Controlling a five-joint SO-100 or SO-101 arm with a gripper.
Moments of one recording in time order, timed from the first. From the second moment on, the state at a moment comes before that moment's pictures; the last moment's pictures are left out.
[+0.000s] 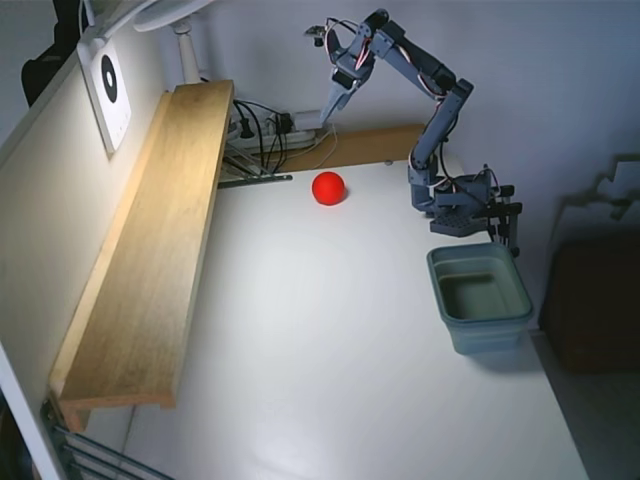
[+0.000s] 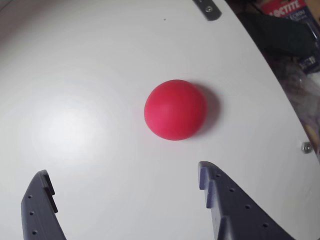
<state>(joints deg) 59.2 117.6 75.0 99.7 -90.2</state>
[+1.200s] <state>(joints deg) 60.8 99.4 67.1 95.4 -90.1</state>
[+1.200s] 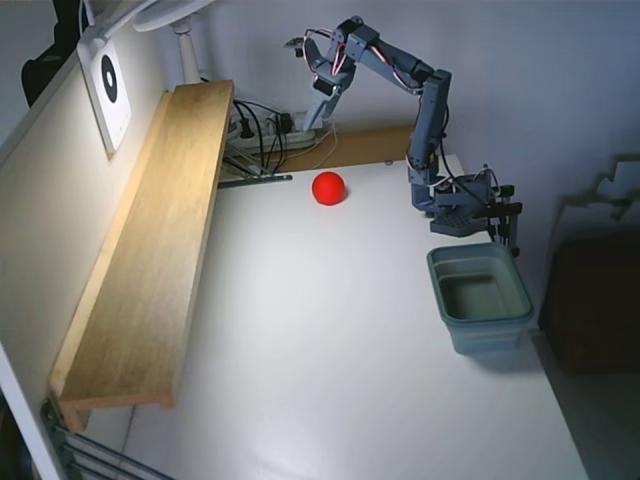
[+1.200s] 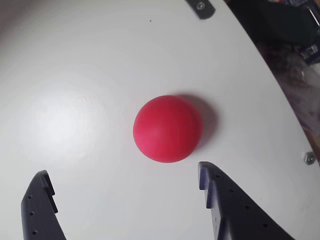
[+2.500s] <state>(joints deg) 64.6 87.6 56.8 93.8 -90.1</state>
